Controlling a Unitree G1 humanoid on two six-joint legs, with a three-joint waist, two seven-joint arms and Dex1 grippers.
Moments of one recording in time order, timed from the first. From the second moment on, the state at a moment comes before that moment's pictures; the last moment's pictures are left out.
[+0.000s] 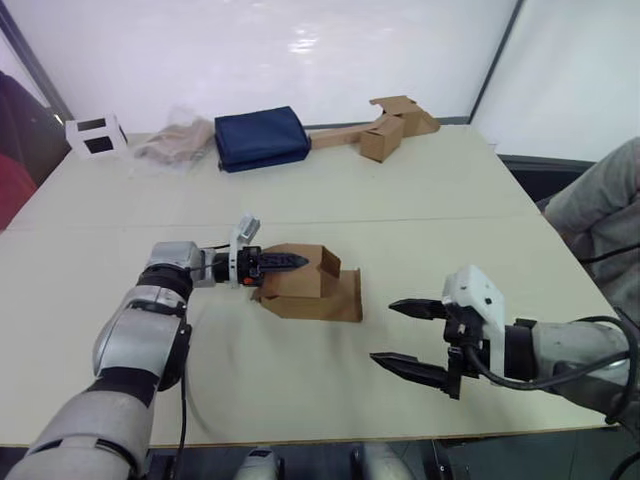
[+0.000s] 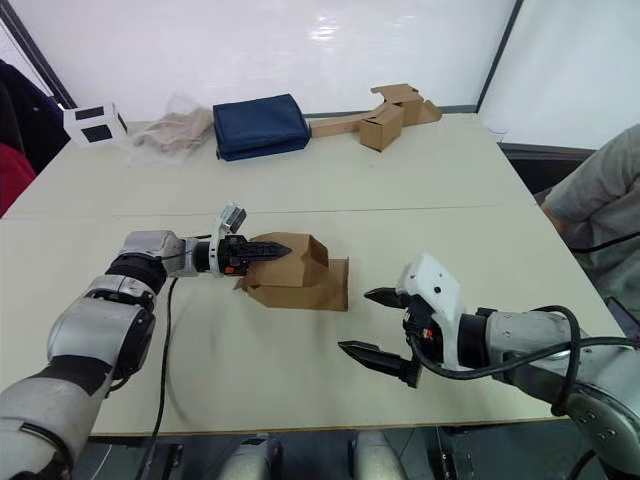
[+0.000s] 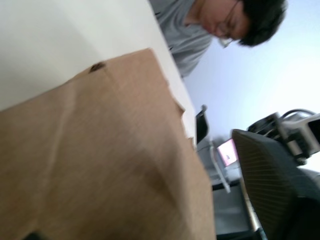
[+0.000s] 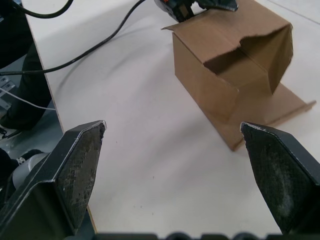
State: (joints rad) left arm -1.12 0.42 -0.09 1.20 -0.40 0.86 -1.54; right arm -0.11 -0.90 -0.26 -0.86 1.08 1.06 0.52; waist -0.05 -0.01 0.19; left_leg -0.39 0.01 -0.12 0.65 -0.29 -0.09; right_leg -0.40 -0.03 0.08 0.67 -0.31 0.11
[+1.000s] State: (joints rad) left arm -1.13 0.50 0.09 0.55 -0.43 0.67 -1.42; right arm -0.66 -0.32 -0.23 -0.32 0.88 0.62 0.17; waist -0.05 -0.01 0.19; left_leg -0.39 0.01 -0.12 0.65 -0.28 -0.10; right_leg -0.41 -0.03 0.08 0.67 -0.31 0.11
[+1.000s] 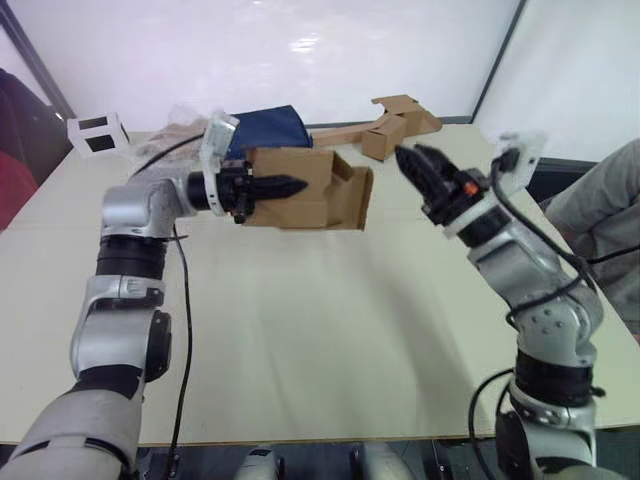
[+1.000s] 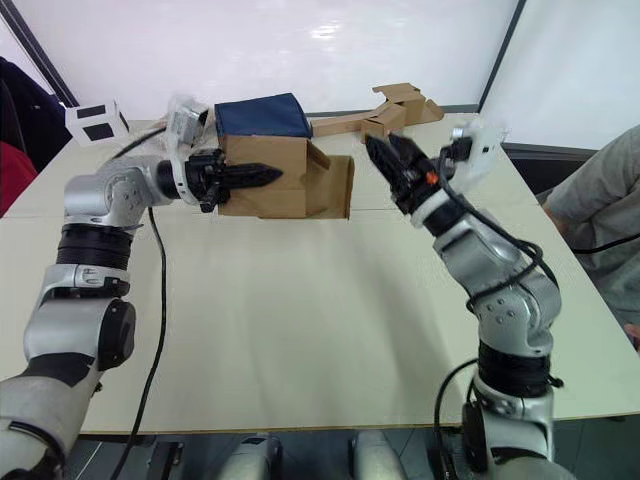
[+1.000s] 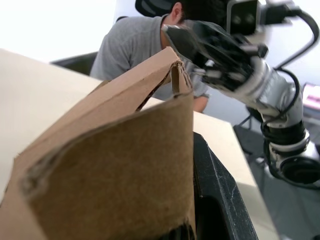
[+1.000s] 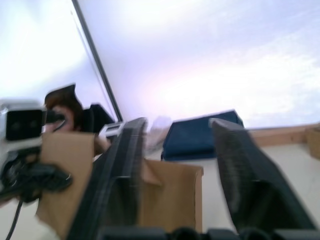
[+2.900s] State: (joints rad) left arm -1.09 0.49 0.03 0.36 -0.48 0.53 -1.28; right arm -0.63 -0.41 -0.15 -0.28 0.78 0.68 0.51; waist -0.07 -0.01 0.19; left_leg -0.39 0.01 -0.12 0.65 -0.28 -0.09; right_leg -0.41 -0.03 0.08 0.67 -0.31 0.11
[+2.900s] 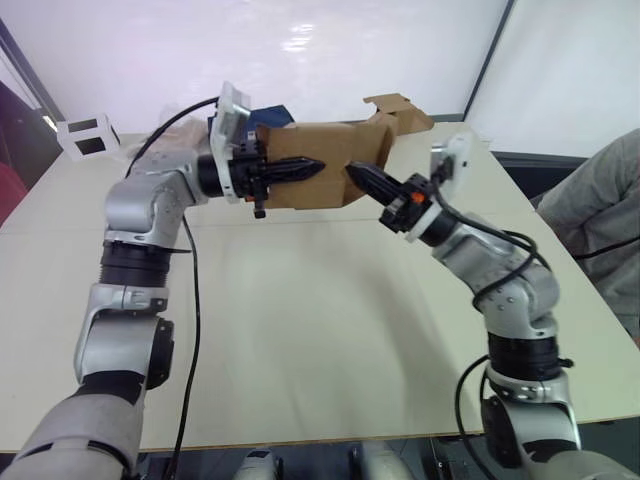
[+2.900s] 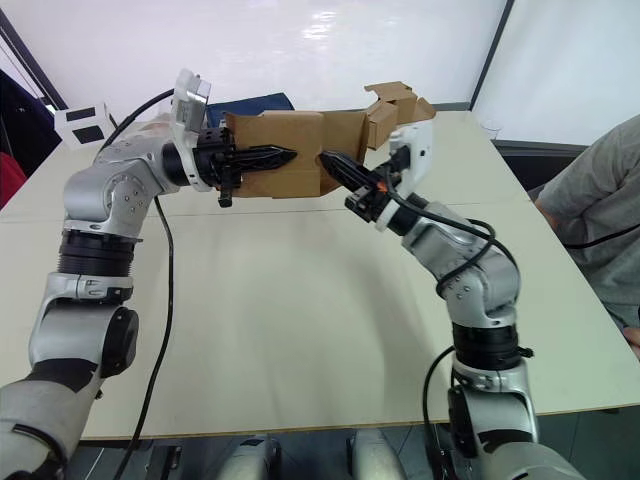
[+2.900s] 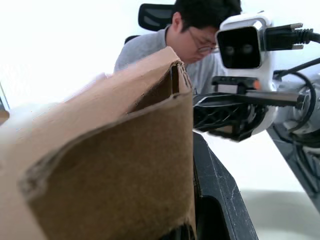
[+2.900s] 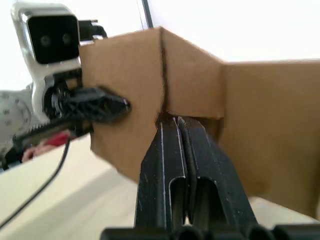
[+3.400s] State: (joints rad) left arm -1.10 0.48 0.02 0.40 -0.49 0.55 -1.29; right arm -0.48 -0.48 -0.06 -0.28 0.67 0.66 0.56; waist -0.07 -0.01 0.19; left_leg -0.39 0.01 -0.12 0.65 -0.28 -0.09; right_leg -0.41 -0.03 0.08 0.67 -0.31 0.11
